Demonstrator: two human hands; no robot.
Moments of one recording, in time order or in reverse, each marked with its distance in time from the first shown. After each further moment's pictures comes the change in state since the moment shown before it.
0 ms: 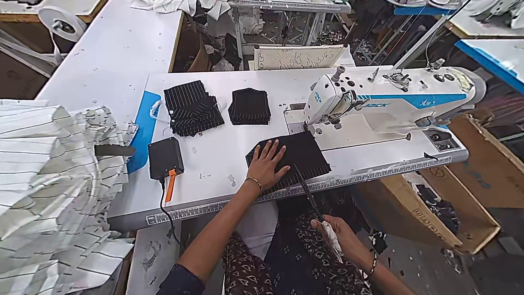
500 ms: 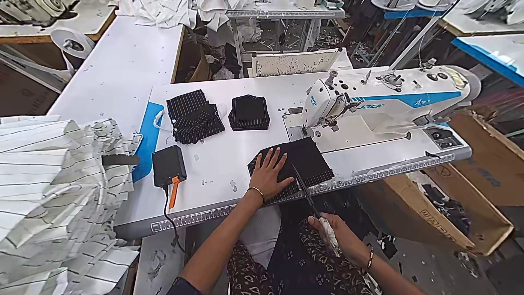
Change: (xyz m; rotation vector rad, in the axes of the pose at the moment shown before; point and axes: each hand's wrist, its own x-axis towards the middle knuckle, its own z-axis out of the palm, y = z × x) left_hand -0.010 0.009 0.005 0.010 -0.035 -0.008; right_hand 0.006 -0.017 0.007 0.154 -0.058 0.013
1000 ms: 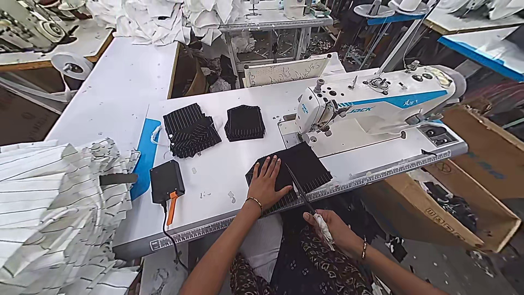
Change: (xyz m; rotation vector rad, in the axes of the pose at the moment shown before) left_hand 0.001 -0.001 0.005 0.006 0.051 -0.012; right_hand 0.021 -0.013 -0.002 0.060 -0.006 -0.010
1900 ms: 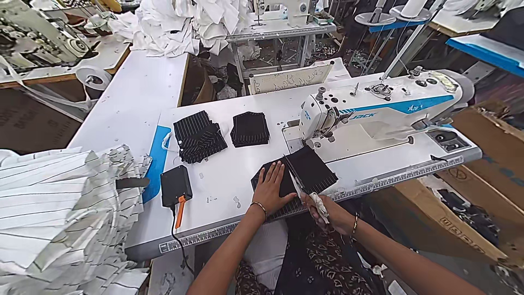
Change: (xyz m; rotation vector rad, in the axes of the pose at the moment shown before) left_hand 0.000 0.000 -0.001 -0.005 0.019 0.021; right_hand 0.032 -0.049 -0.007 0.087 -0.127 0.018
